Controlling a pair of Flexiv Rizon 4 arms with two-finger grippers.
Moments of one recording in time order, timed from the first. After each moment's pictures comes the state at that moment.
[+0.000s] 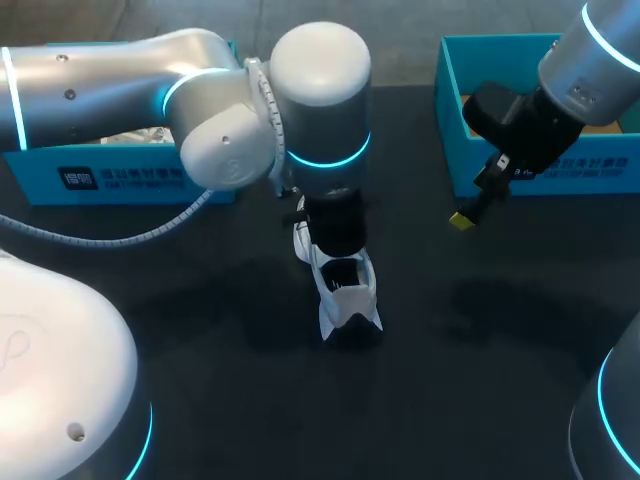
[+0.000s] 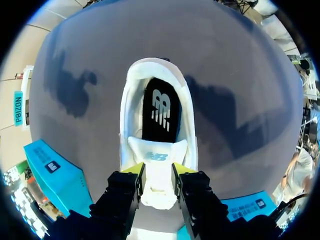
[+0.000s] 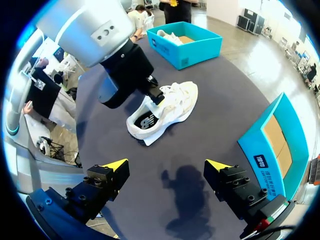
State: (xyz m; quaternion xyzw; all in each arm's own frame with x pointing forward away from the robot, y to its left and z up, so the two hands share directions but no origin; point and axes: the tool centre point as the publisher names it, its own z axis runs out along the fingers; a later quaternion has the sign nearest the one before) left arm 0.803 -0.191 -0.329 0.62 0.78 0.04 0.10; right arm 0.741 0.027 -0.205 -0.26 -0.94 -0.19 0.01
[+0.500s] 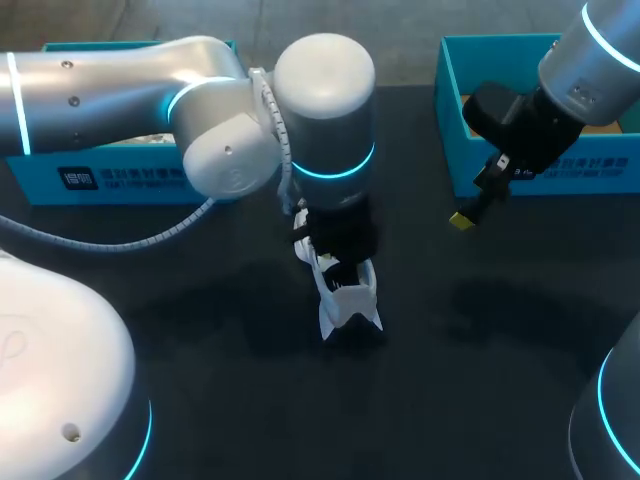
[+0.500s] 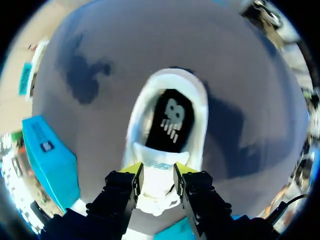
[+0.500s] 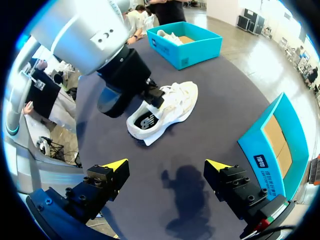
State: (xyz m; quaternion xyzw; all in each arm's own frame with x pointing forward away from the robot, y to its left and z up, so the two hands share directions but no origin) left arm 0.793 -0.198 -0.336 0.51 0.85 0.02 0.11; right arm 0.741 0.027 -0.205 -0.26 -0.94 -0.19 0.01
